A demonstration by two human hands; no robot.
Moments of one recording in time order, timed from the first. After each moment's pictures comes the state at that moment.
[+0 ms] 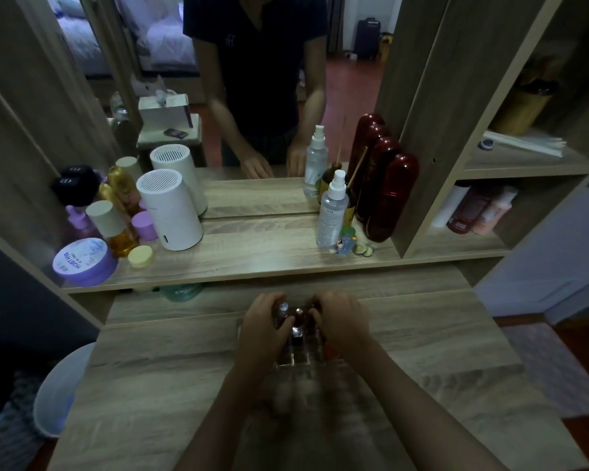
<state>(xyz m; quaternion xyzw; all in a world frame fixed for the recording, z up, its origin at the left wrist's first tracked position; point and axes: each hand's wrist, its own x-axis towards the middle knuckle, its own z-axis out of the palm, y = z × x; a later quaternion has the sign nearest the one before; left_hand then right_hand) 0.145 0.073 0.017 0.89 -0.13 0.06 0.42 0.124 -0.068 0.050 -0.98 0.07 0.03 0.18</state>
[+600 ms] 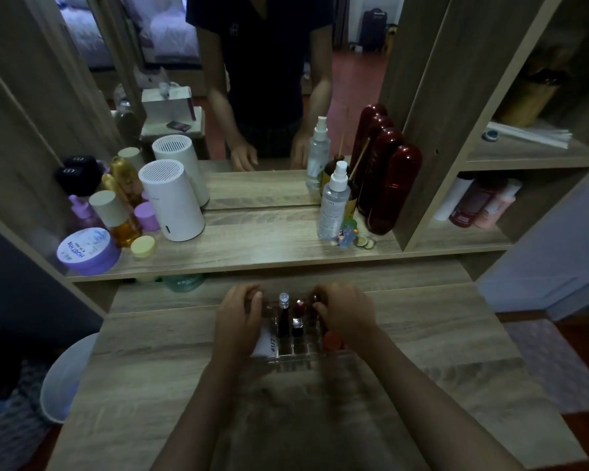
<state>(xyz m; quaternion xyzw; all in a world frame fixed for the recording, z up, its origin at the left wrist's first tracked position) 0.148 0.103 0.024 0.89 -0.09 0.11 0.43 0.120 -0.078 0.054 -0.98 0.05 0.02 0.20</state>
